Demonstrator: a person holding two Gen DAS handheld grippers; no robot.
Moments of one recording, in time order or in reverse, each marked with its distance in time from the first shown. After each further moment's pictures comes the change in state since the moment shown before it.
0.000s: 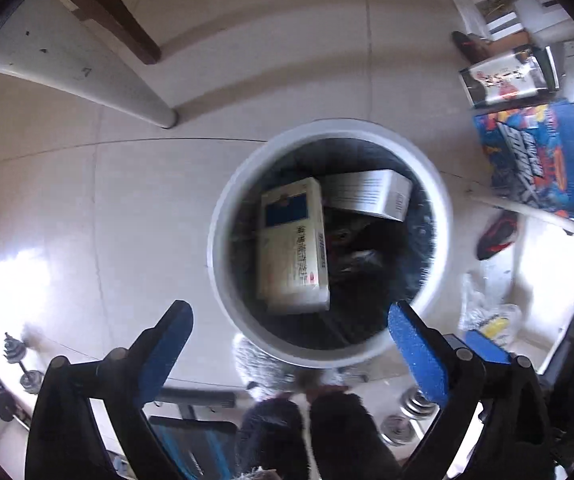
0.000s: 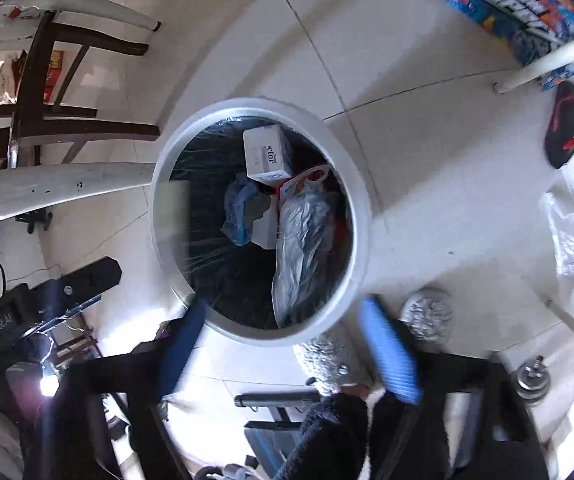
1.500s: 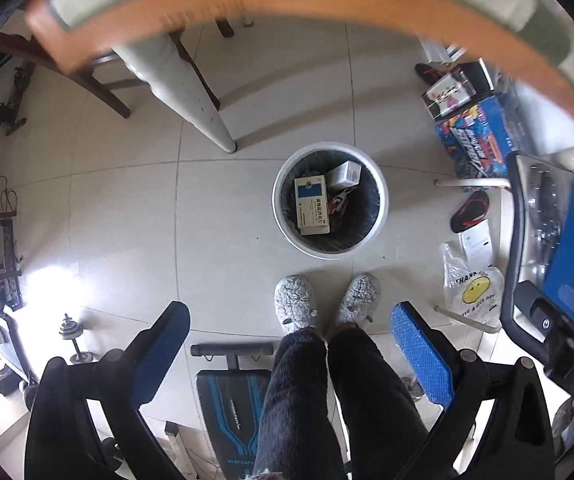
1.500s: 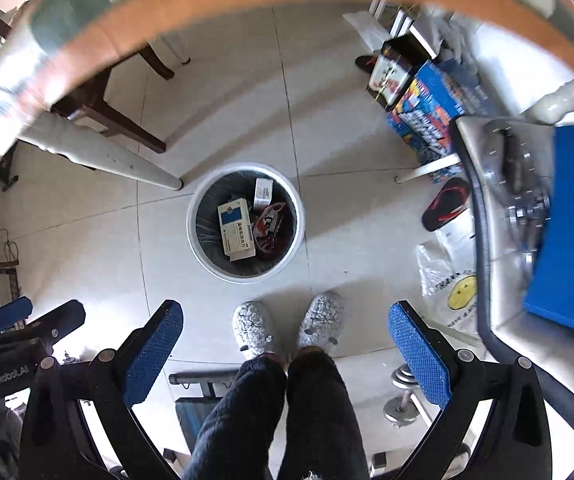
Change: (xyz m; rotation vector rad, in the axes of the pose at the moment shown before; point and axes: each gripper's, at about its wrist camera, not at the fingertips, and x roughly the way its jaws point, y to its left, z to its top) left arm -0.272 -0.008 -0.145 0.051 -0.129 0.093; right arm -0.286 0.129 -0.125 -0.207 -0.212 -0.346
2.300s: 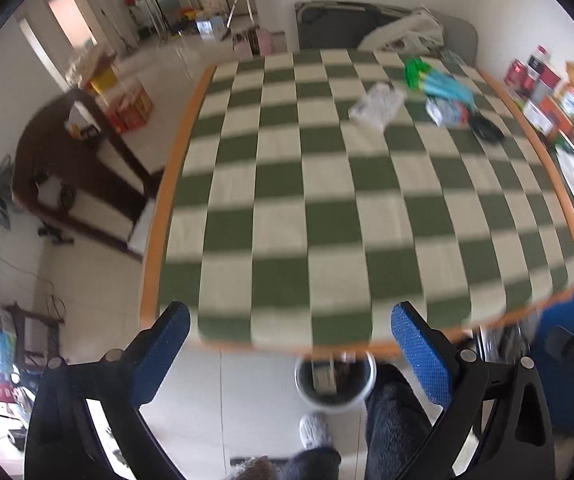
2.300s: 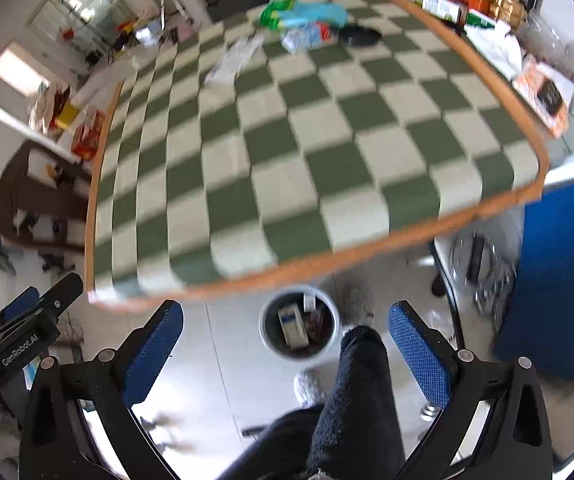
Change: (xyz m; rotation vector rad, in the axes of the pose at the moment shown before) left arm -0.246 -0.051 0.189 0.045 -0.469 0.129; right arm -0.263 -0.023 0.152 0.147 -0.233 0.161
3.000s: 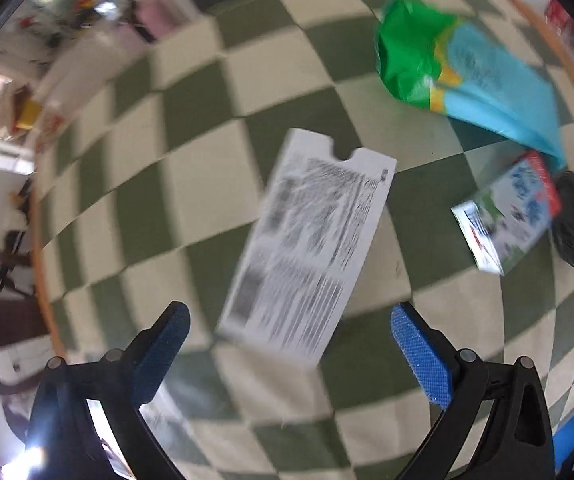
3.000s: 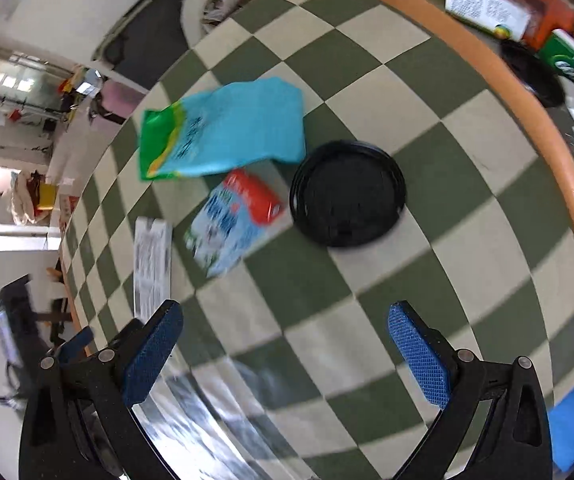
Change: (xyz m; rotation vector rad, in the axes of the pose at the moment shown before) left arm 0.272 -0.176 0.282 0.303 0.376 -0.032; right arm 0.174 -0.110 0.386 0.318 0.145 0.087
